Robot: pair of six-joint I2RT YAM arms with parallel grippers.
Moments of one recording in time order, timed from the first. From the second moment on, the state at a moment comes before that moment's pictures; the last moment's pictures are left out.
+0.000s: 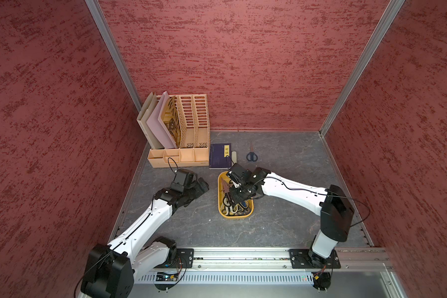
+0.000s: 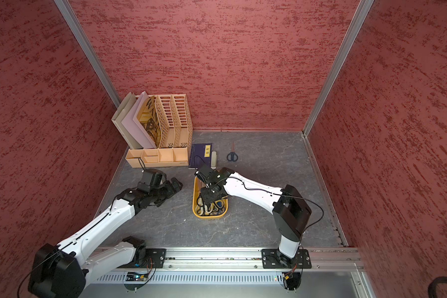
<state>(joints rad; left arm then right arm) -0.35 1.06 0.67 -0.54 0.08 -0.91 0.93 1.73 1.40 -0.87 -0.03 0.52</state>
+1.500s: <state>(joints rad) -0.35 1.34 0.85 -0.50 0.10 -0.78 0.23 2.35 1.98 -0.83 0.05 0.10</state>
